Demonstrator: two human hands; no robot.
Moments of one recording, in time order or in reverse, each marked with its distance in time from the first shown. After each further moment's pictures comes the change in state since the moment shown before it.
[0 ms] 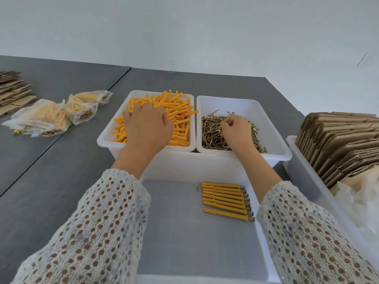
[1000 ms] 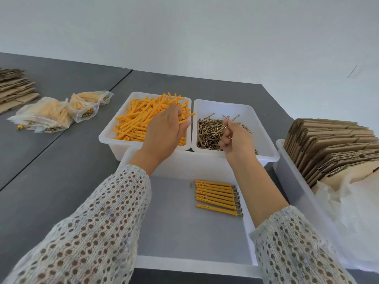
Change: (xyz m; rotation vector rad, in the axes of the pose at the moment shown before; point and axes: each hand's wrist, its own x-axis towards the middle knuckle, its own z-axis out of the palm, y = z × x) left_hand -0.017 0.020 0.017 -0.354 0.264 0.393; right_hand -0.054 -0.025 -0.032 1.118 -0.062 0.390
